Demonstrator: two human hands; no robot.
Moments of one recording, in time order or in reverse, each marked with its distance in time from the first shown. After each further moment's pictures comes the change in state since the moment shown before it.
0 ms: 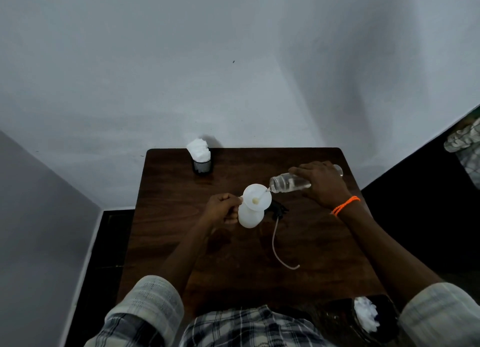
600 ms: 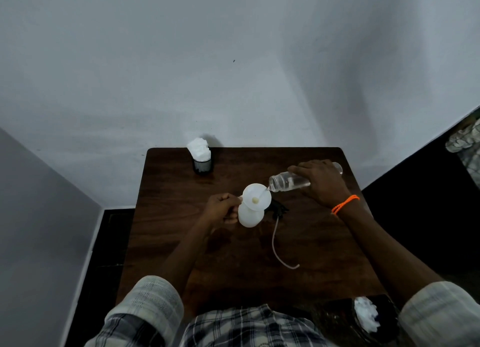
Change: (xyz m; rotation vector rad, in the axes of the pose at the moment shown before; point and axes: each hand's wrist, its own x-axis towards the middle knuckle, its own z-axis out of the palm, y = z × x) left_hand 0.000 -0.002 0.002 -0.036 0.023 -0.008; right_hand 0.002 0.001 -0.001 -0.003 0.032 -0.042
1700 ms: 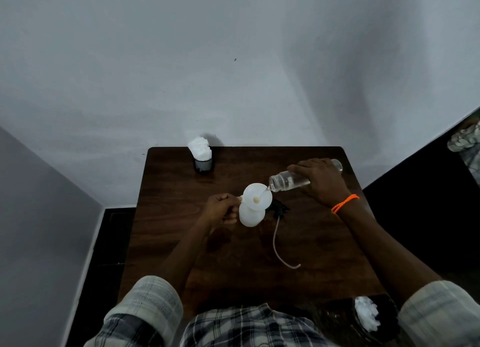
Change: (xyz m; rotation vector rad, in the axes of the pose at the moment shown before) left_hand -0.004 0.000 -0.005 -0.003 -0.009 -0.030; right_hand 0.003 0.001 0.005 0.011 0.012 0.005
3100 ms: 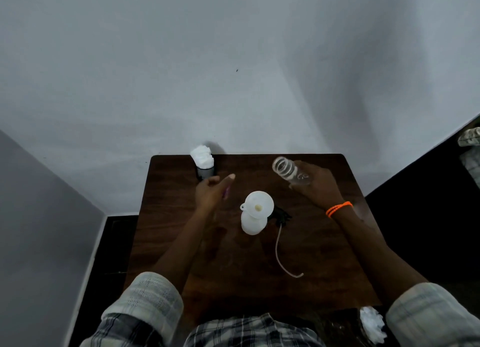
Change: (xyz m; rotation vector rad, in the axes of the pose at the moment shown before) left_hand 0.011 0.047 -0.012 -0.054 0.383 0.225; right_hand 0.013 -0.002 0.019 0.511 0.202 0.219
